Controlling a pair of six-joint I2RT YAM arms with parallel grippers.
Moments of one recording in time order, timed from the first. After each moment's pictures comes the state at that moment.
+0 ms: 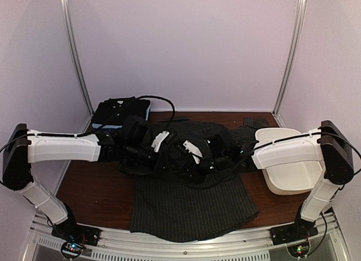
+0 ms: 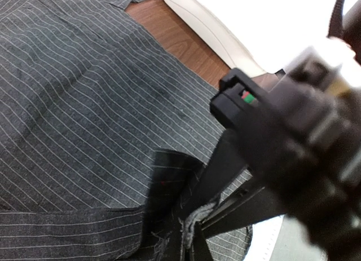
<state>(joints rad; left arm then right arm) -0.87 1.54 1.00 -0.14 0.47 -0.35 0.95 1.69 1.01 0.06 -0.44 0.14</state>
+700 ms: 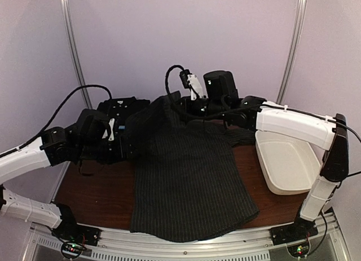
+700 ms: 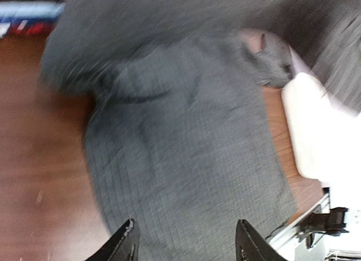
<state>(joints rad) -0.86 1.09 0.99 -0.56 -0.12 -0.80 0.90 1.71 1.54 -0.14 -0.07 0.33</state>
